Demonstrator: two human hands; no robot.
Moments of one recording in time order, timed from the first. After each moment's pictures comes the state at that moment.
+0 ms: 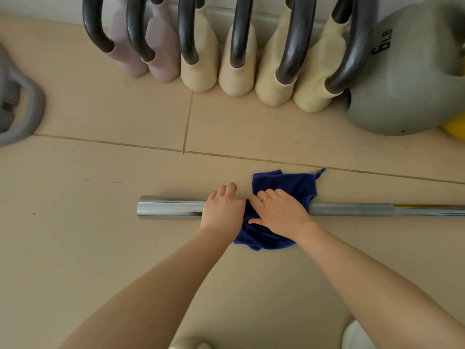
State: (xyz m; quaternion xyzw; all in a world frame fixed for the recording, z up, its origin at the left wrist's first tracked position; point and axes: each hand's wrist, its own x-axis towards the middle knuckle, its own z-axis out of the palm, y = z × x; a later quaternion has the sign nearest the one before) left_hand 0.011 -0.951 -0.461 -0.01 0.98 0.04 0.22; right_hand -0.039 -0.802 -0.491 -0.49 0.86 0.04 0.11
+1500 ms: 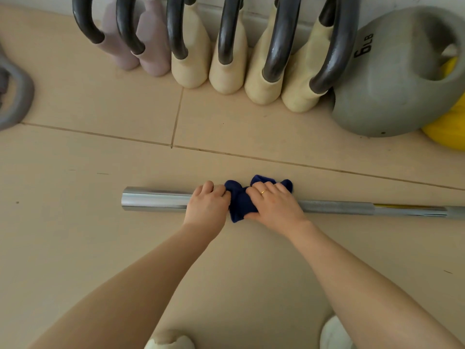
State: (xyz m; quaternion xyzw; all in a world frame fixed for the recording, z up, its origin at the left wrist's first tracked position) left_hand 0.020 -0.946 -0.466 0.04 0.99 0.04 0.13; right_hand -0.044 -0.784 -0.483 -0.42 0.89 0.03 0.15
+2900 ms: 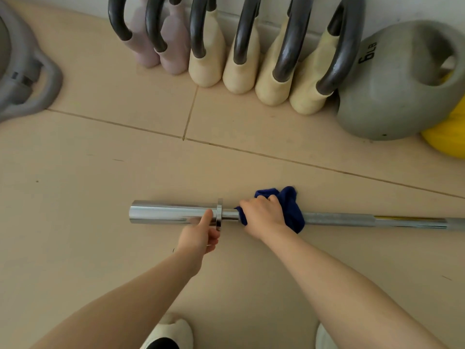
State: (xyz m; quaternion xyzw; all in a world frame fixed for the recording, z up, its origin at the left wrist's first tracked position) left_hand 0.089 -0.931 -0.446 -0.59 0.49 0.61 0.19; right_hand -0.004 -0.815 -0.464 -0.34 0.89 0.04 0.31
